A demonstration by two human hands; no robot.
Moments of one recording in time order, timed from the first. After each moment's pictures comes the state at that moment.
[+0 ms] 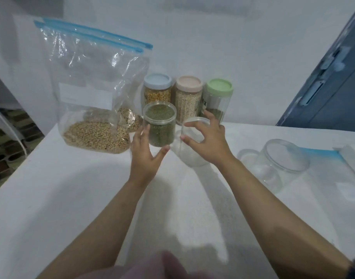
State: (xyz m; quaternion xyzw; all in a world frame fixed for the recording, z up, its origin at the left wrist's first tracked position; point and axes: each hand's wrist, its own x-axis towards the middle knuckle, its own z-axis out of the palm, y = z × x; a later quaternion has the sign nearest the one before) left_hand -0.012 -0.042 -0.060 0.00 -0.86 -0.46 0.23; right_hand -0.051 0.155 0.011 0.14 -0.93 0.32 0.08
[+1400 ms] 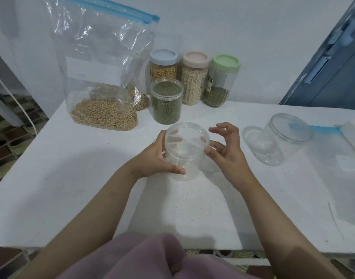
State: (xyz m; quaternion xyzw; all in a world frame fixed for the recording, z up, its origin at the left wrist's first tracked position) left_hand 0.052 -0.062 -0.038 -0.11 -0.78 -0.59 -0.16; right_hand 0.070 0.172 -0.015 0.16 -0.73 0.66 0.01
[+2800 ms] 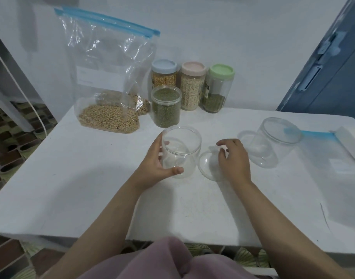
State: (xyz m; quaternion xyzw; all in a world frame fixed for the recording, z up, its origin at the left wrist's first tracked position) left_hand 0.085 -0.043 -0.054 -0.08 -0.79 -0.61 -0.01; right_hand 0.049 0.201 -0.050 0.01 -0.92 0.36 0.17
